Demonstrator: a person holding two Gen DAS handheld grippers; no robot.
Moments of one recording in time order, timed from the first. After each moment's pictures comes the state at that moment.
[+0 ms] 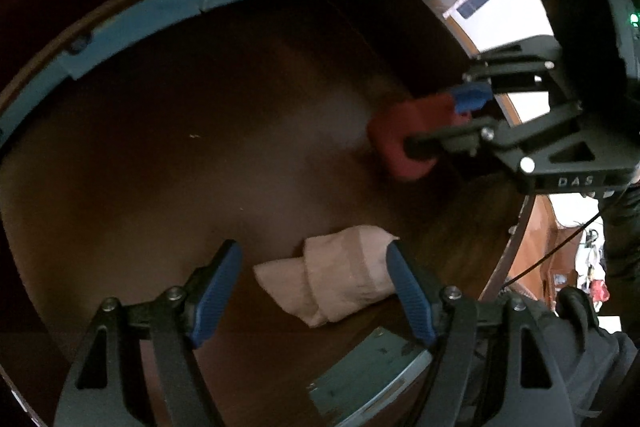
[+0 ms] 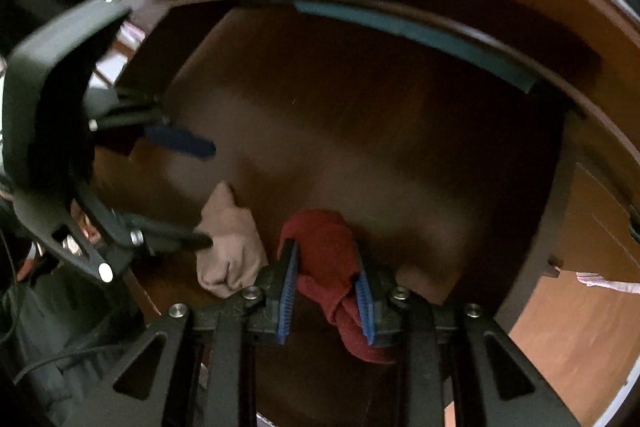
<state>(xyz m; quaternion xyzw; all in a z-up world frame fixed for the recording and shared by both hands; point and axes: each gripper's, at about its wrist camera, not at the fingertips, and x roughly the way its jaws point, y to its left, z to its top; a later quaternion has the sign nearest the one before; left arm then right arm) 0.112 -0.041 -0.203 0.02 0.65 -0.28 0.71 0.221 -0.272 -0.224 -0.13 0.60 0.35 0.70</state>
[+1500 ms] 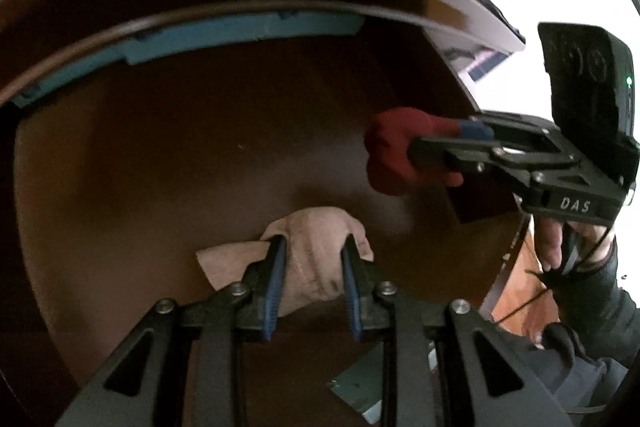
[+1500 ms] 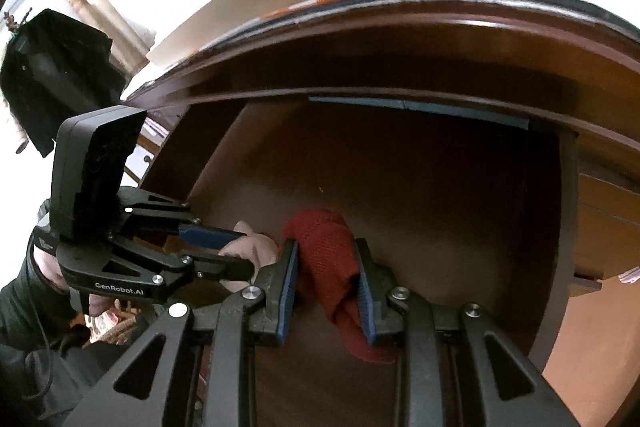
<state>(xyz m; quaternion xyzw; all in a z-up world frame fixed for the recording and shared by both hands) 0.116 0.014 -0.190 -0.07 0.58 -0.23 0.78 0.186 -0.272 -0.203 0.00 0.51 0.36 0.78</state>
